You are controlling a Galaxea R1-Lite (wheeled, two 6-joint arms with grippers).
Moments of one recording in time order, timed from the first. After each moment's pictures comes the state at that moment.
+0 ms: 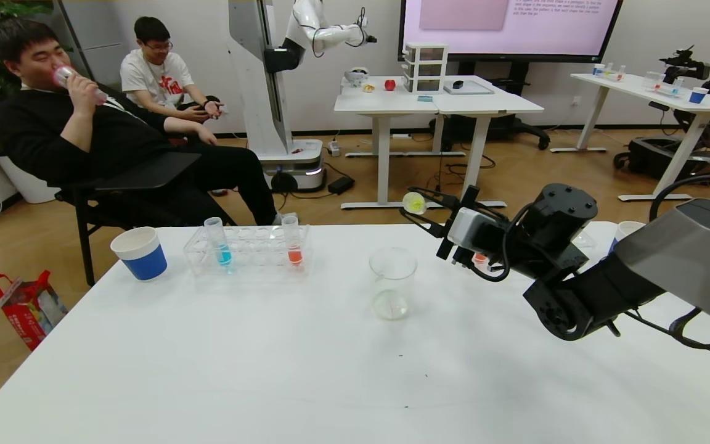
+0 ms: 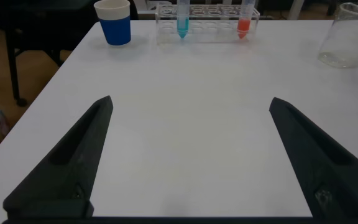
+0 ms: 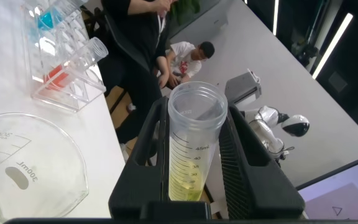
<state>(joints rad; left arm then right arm) 0.00 0.00 0.00 0.00 0.00 0.00 0.37 2.24 -1.09 -1.44 0.65 -0.83</state>
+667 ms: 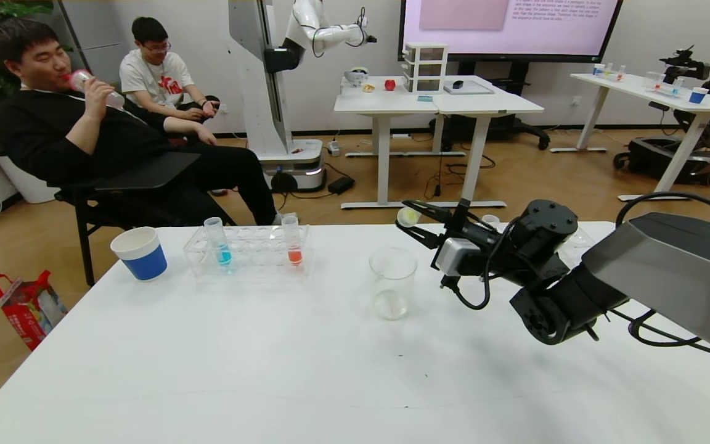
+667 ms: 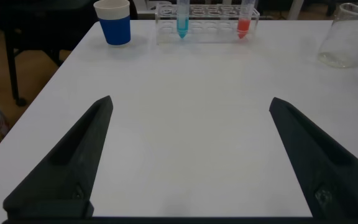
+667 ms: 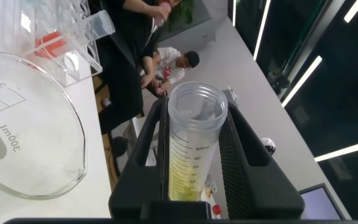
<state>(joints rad) 0.00 0.00 0.00 0.00 0.00 0.00 0.35 2.34 -1.13 -1.52 0.70 -1.04</state>
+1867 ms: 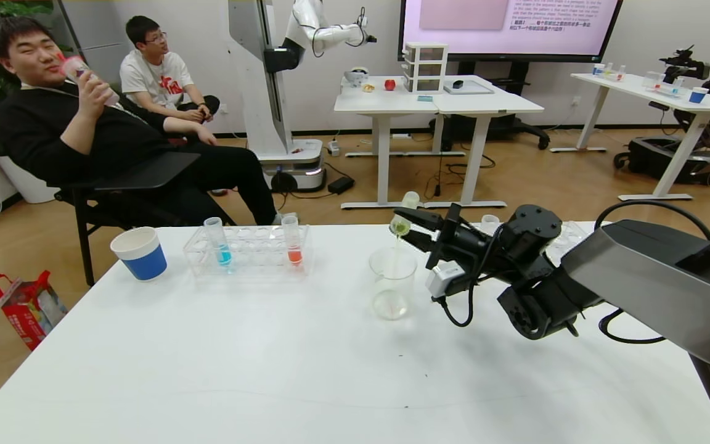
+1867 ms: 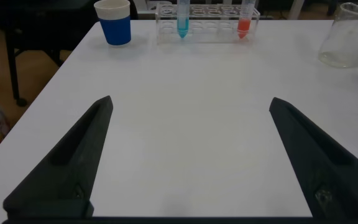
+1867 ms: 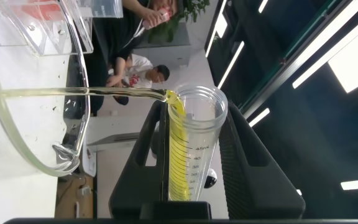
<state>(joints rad) 0.00 0.00 0.00 0.00 0.00 0.00 0.35 2.43 -1.24 -1.53 0.78 -1.37</state>
